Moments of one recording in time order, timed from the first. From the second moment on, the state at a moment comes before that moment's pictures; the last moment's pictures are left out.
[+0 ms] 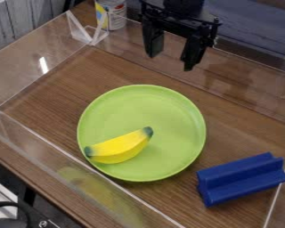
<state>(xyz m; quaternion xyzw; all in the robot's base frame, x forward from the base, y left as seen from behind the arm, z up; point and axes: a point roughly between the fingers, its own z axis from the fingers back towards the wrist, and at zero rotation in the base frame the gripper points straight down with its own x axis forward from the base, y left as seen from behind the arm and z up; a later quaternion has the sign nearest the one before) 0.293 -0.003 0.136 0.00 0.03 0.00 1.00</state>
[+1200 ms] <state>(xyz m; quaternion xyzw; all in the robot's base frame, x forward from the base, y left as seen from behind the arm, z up) 0.227 -0.147 0.052 0.00 0.06 -0.25 0.97</state>
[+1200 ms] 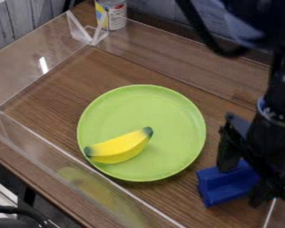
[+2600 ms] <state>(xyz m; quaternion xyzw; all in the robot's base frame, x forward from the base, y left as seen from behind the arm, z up) 0.223 -0.127 0.023 -0.02 0.06 -0.24 0.97</state>
